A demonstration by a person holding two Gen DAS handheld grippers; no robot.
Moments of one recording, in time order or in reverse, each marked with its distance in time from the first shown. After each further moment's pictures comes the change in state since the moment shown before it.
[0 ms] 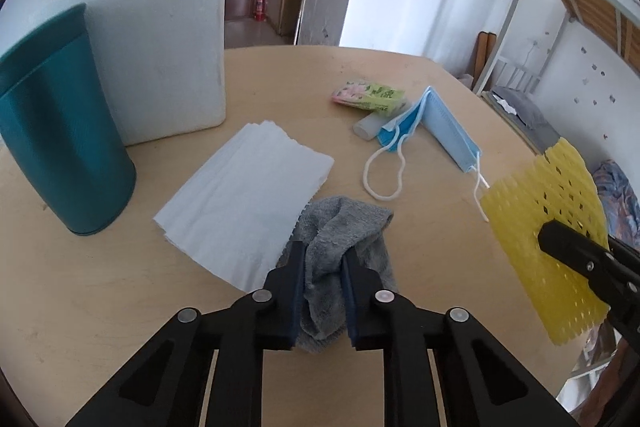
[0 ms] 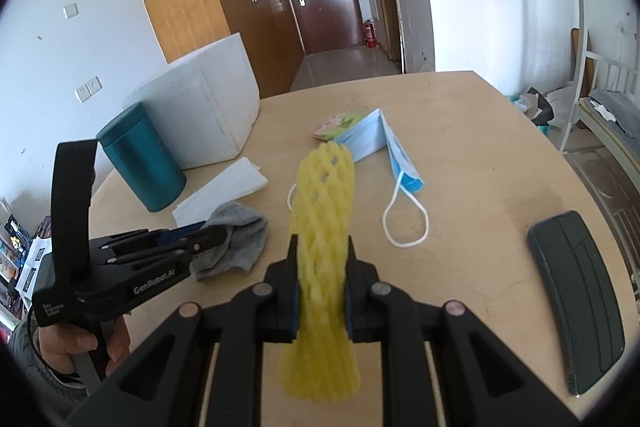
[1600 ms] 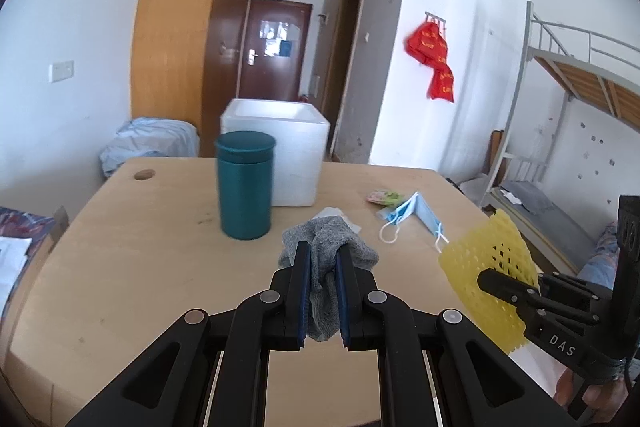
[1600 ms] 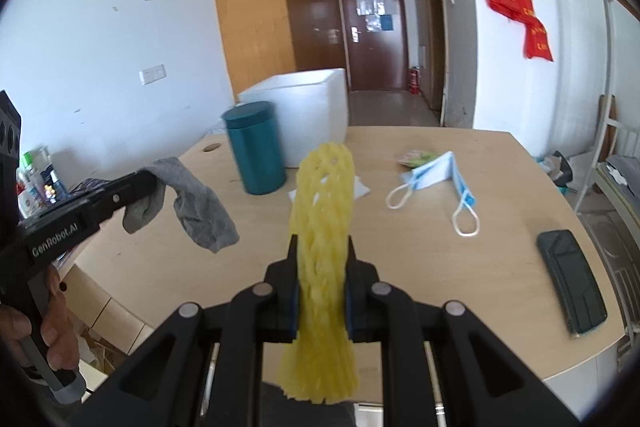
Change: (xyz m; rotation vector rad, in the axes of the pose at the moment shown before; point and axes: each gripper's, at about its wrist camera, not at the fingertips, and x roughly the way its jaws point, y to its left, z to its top) left arm -0.230 0.011 -0.092 -0.086 -0.412 0.119; right arm -0.093 0.098 -0.046 -0.192 -0.134 0.091
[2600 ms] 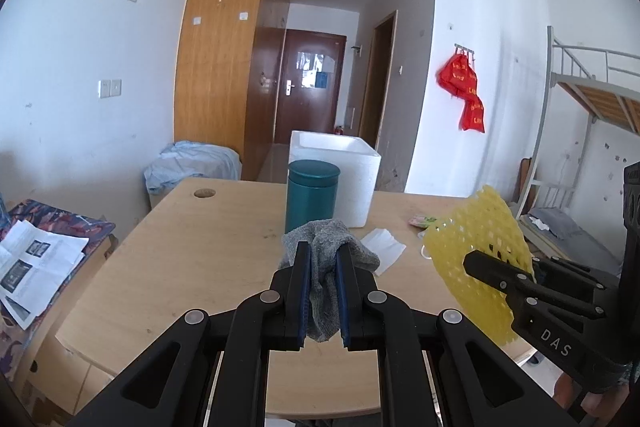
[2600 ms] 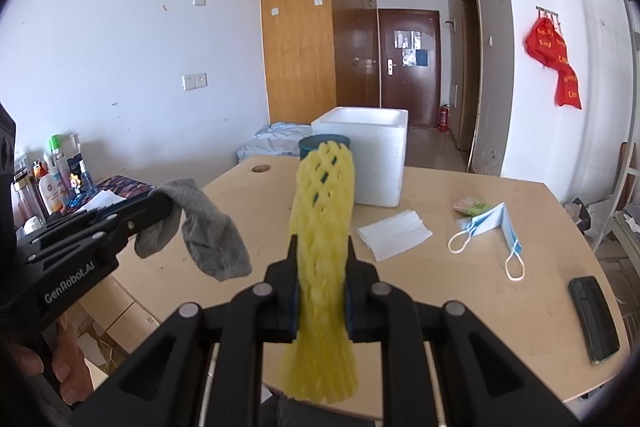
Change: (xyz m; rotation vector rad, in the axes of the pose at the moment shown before) left arm -0.063 0.035 -0.016 -0.021 -0.124 0.129; right arm -0.004 0.071 0.009 -0.109 -0.107 0.059
